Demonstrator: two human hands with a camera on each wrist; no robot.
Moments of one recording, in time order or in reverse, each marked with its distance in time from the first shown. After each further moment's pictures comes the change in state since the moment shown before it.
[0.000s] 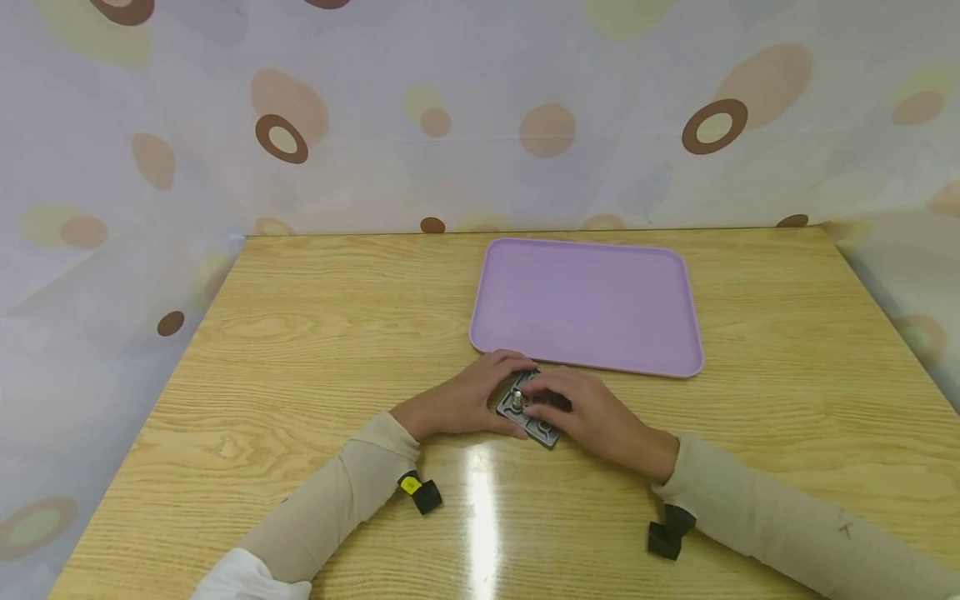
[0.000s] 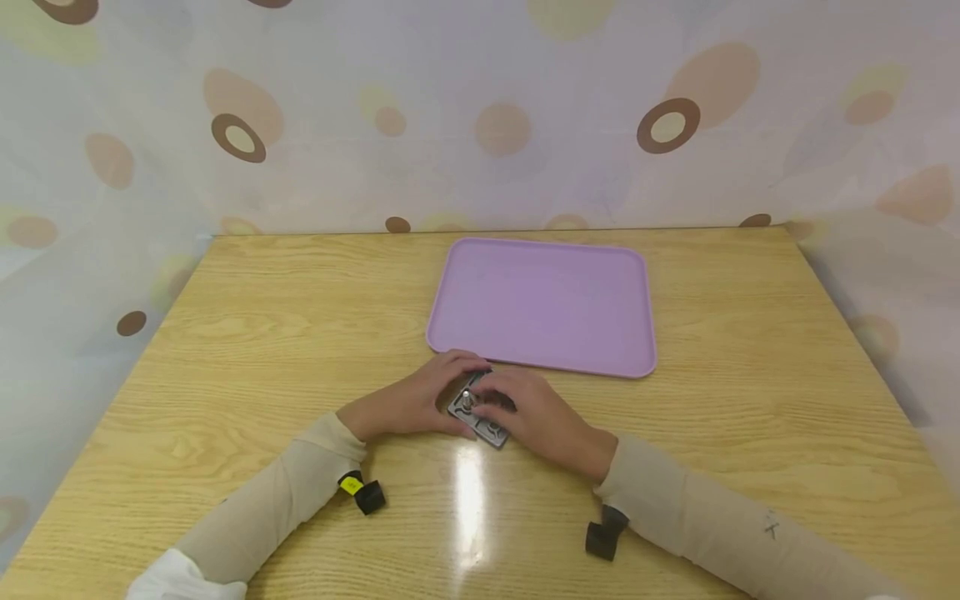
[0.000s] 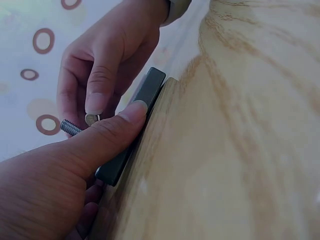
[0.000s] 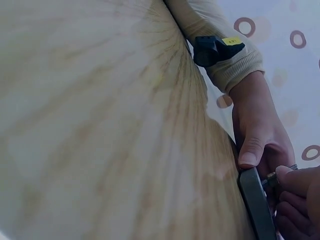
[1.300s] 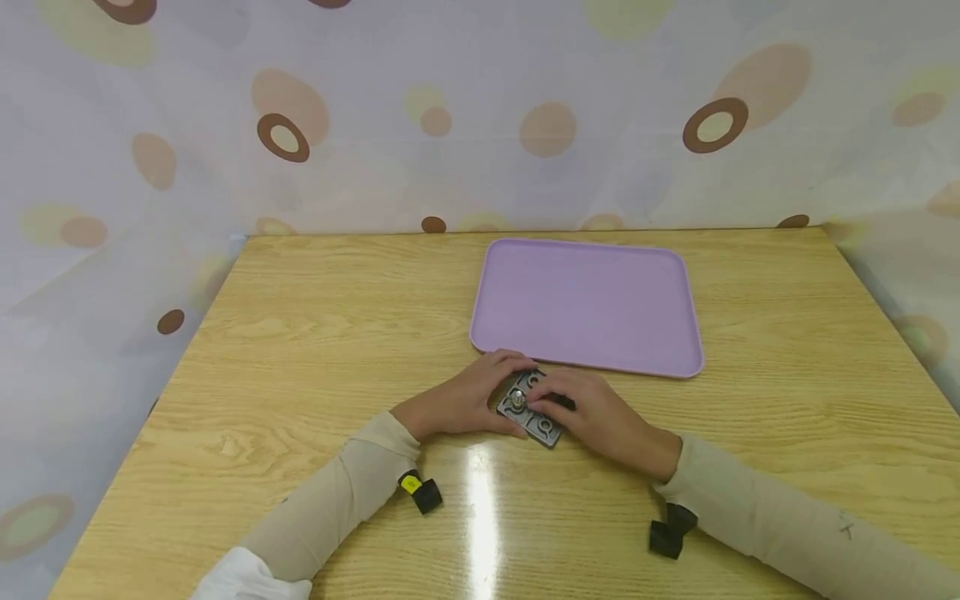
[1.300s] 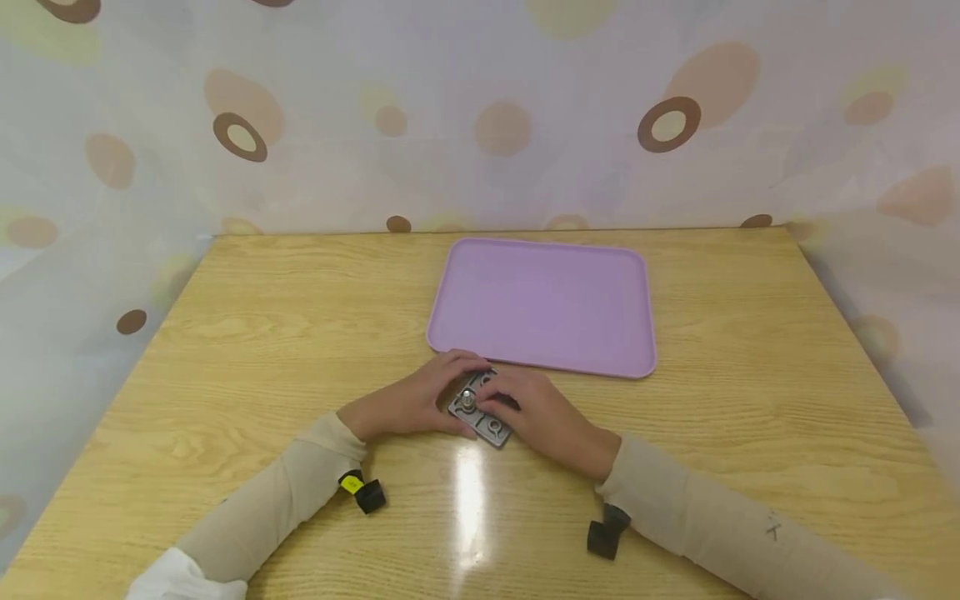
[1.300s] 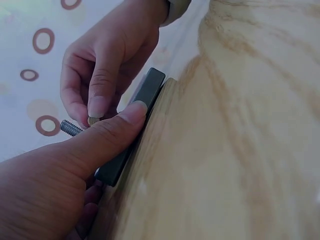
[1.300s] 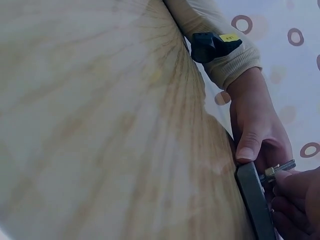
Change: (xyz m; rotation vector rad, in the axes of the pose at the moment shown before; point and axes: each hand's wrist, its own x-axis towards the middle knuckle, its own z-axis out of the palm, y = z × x) left_hand -0.004 0.000 -0.001 0.008 0.013 -0.019; right_hand 0.003 0.002 -0.001 0.005 -0.027 0.006
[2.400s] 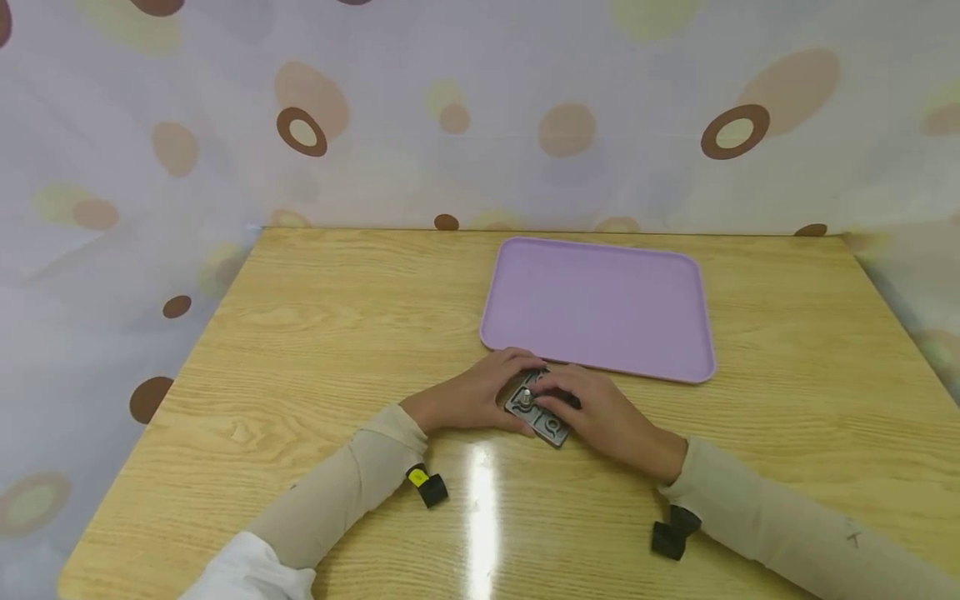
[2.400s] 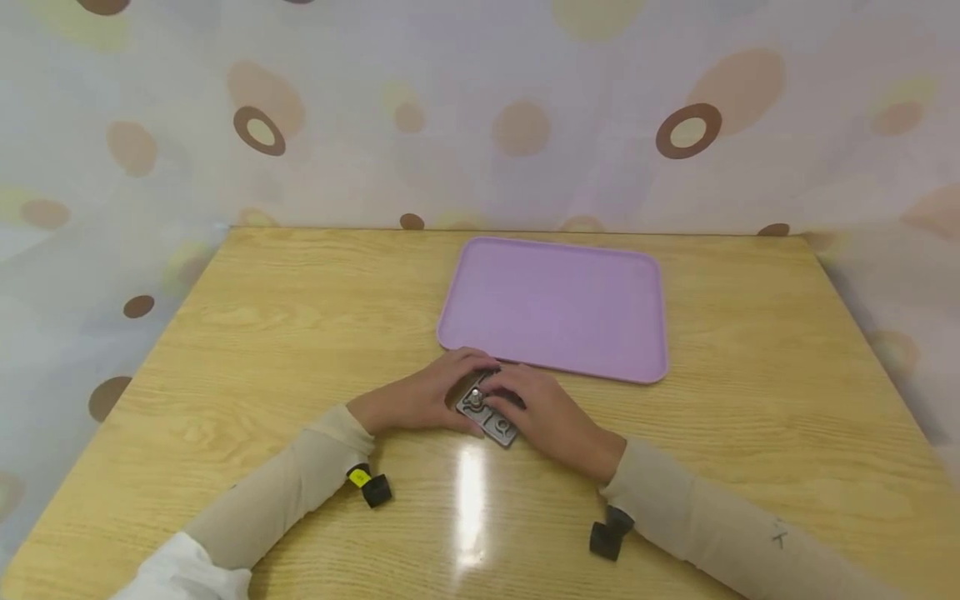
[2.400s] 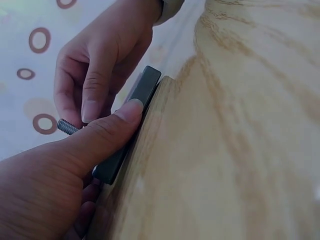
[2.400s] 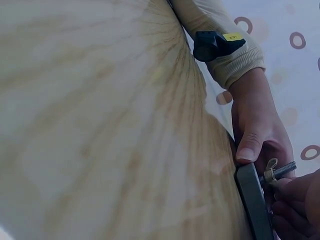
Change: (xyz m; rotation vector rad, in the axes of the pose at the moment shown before) left_hand 0.010 -0.002 0.004 -0.030 -0.021 0.017; right_hand -0.003 0.006 -0.001 -0.039 0.037 0.009
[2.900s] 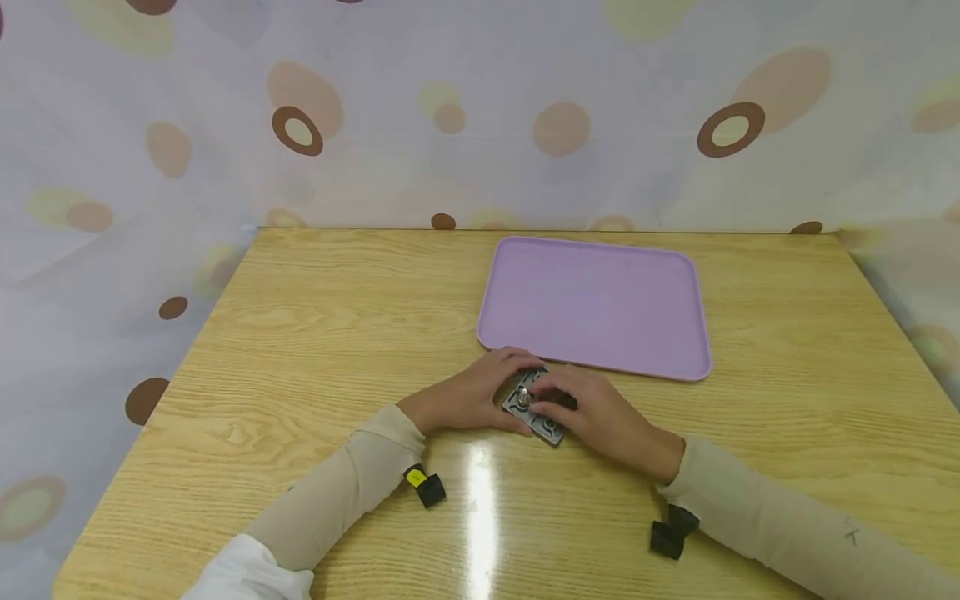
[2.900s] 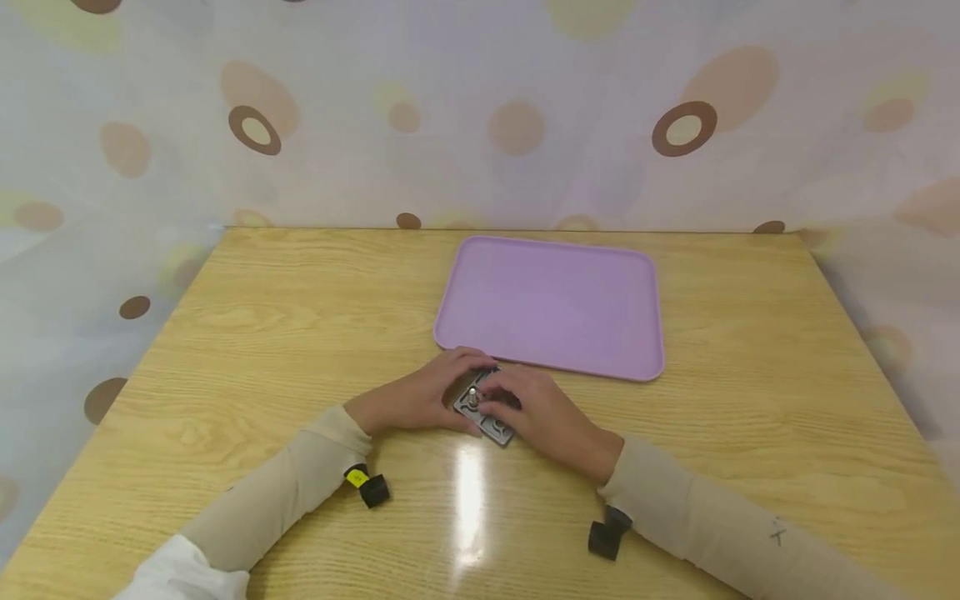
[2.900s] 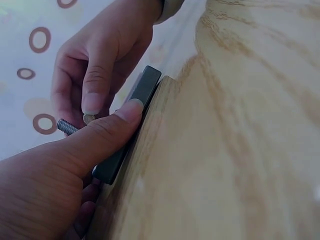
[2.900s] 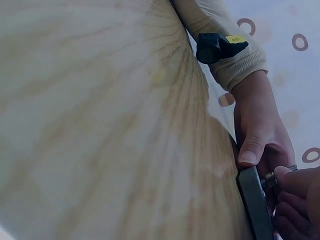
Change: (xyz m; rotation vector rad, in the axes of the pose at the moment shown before) left_hand -0.004 0.002 -0.003 0.008 -0.008 -0.015; right_hand 0.001 -0.004 0.001 0.007 -0.017 -0.022
